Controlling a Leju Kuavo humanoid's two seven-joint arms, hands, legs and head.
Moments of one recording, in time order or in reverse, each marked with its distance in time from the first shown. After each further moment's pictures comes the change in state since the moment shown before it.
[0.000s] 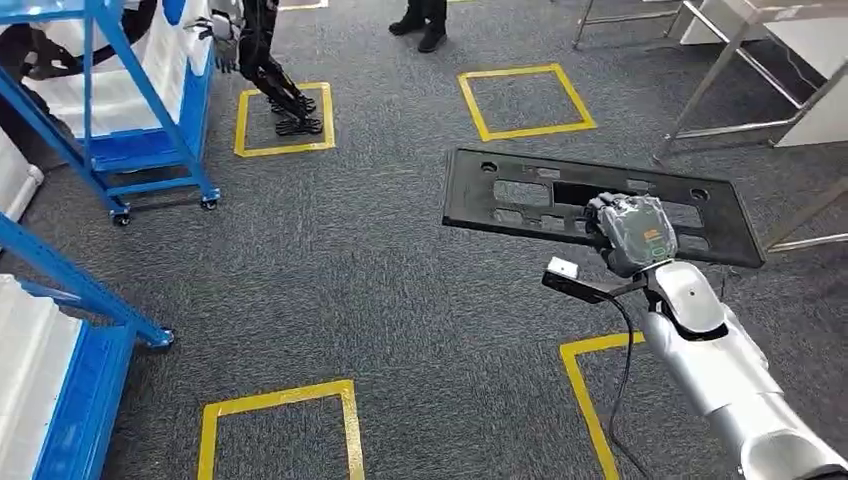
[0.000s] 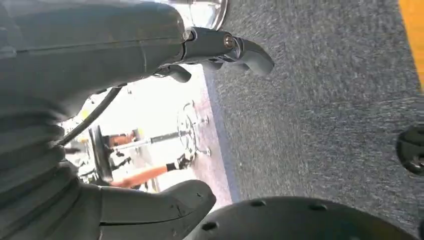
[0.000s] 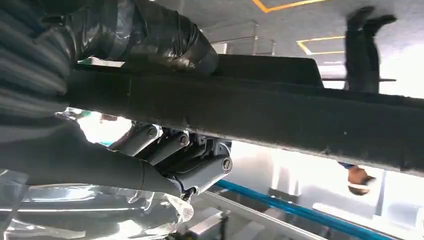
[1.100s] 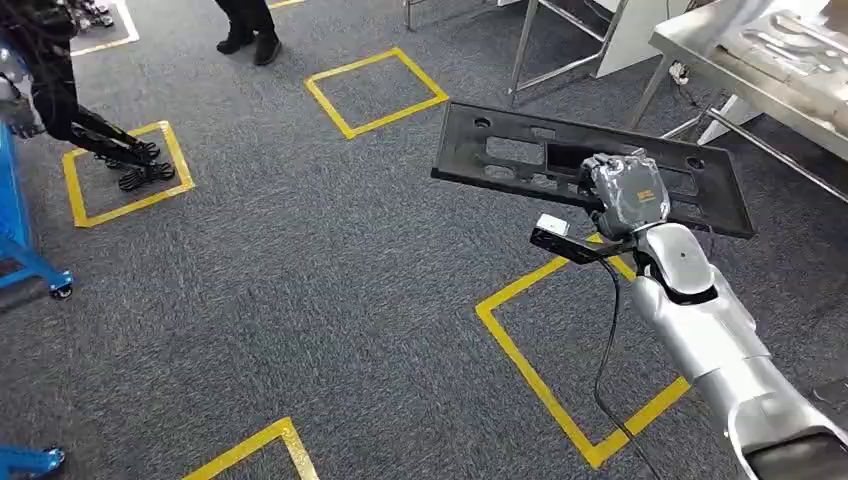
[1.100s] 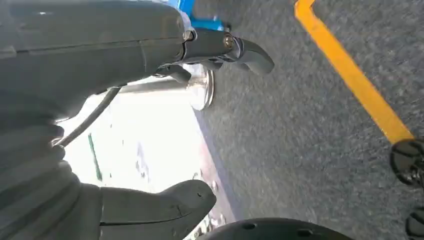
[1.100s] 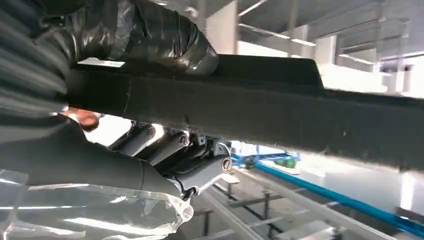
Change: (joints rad) left arm -0.007 0.030 0.020 0.000 -0.010 -0.013 -0.016; right arm -0.138 0.027 0.055 0.014 -0.035 0.067 0.072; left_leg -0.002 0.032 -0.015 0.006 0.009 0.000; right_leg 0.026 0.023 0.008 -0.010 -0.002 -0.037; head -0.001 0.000
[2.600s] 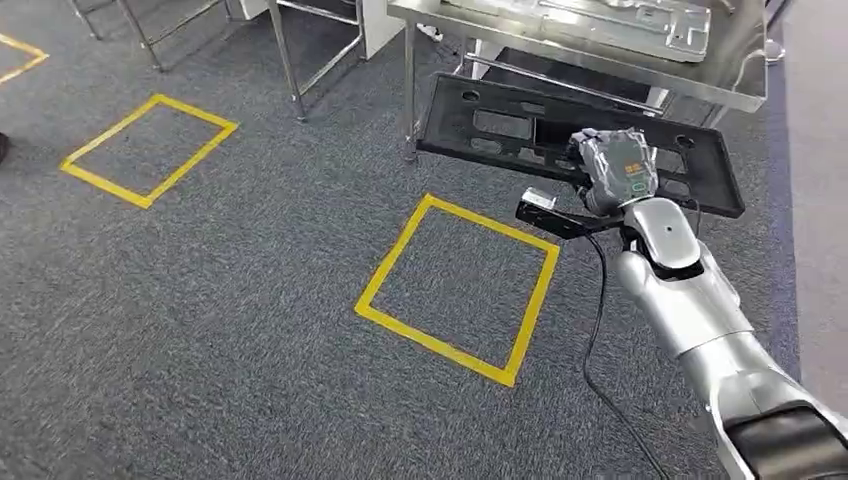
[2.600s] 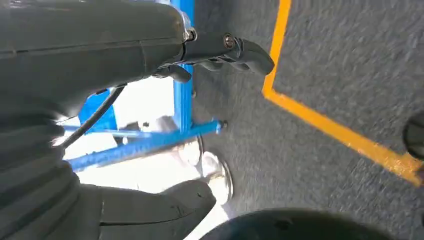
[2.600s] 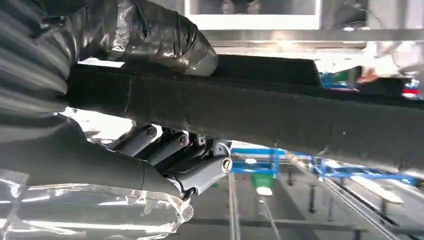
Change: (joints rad) left arm 0.006 0.000 0.000 0.000 -0.014 -0.005 0.028; right arm -0.109 0.072 0.018 0.039 0.022 0.050 0.007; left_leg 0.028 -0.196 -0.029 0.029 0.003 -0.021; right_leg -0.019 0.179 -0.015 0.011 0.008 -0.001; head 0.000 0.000
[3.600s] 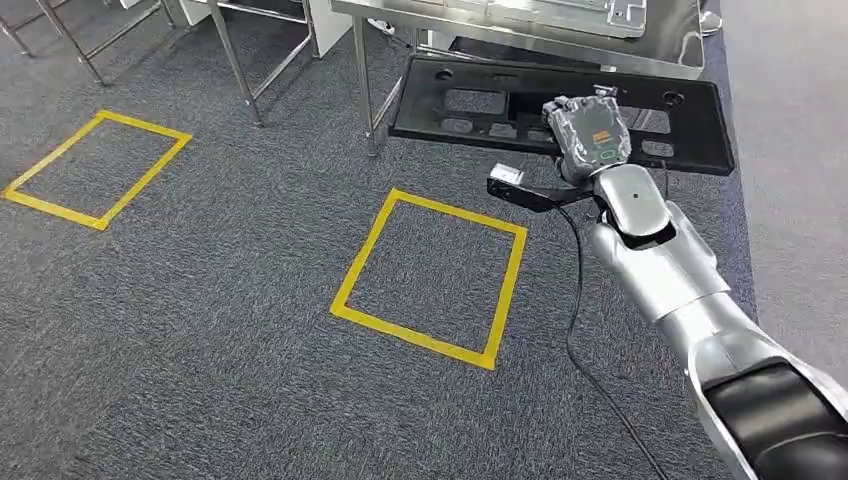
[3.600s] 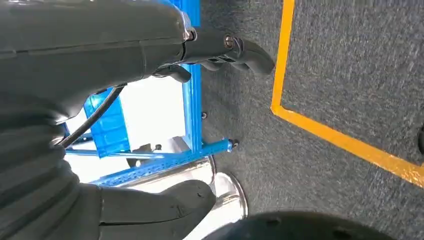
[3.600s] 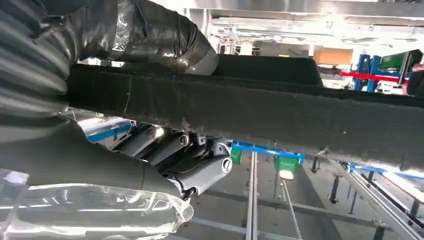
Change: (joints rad) left arm -0.004 0.001 0.007 0.000 -0.003 -0.015 0.011; right arm -0.154 0.059 0.129 0.109 0.124 -0.005 0.103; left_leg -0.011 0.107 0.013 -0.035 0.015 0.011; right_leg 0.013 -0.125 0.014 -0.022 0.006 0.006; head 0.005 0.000
